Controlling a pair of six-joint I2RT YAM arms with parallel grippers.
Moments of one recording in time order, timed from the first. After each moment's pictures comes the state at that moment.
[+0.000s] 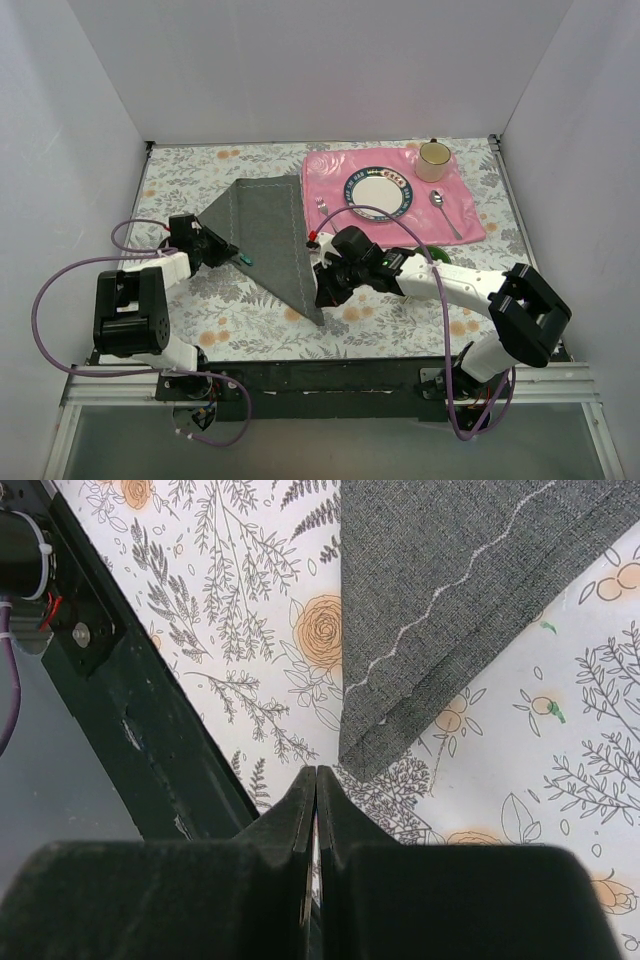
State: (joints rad) left arm 0.07 1.51 0.64 0.08 0.29 -0.86; right arm 0.94 1.51 0.92 -0.23 -0.40 0.31
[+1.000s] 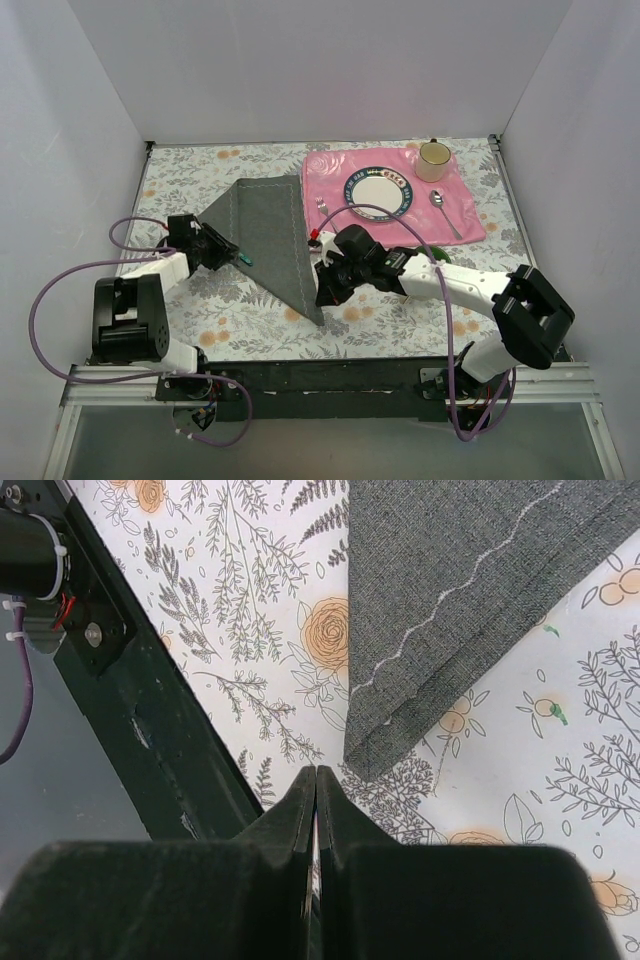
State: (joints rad) left arm 0.08 1.47 0.63 0.01 0.28 -0.83; right arm 0.93 1.50 0.91 -0.22 -0.42 0.31
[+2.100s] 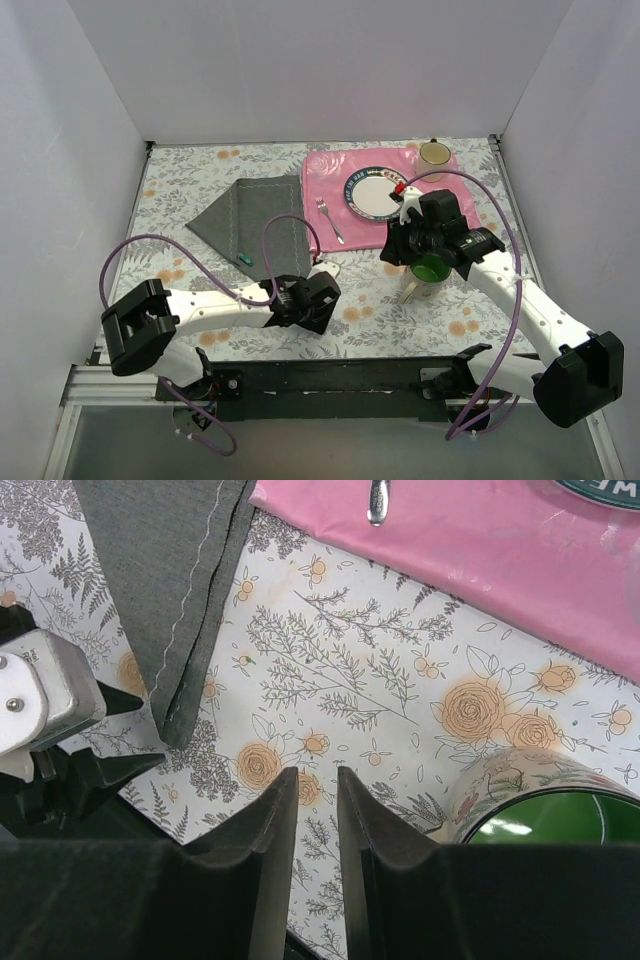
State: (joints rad) left arm -1.13 1.45 0.82 -0.43 -0.25 -0.57; right arm 0.48 1.14 0.95 -0.58 -0.31 0.15
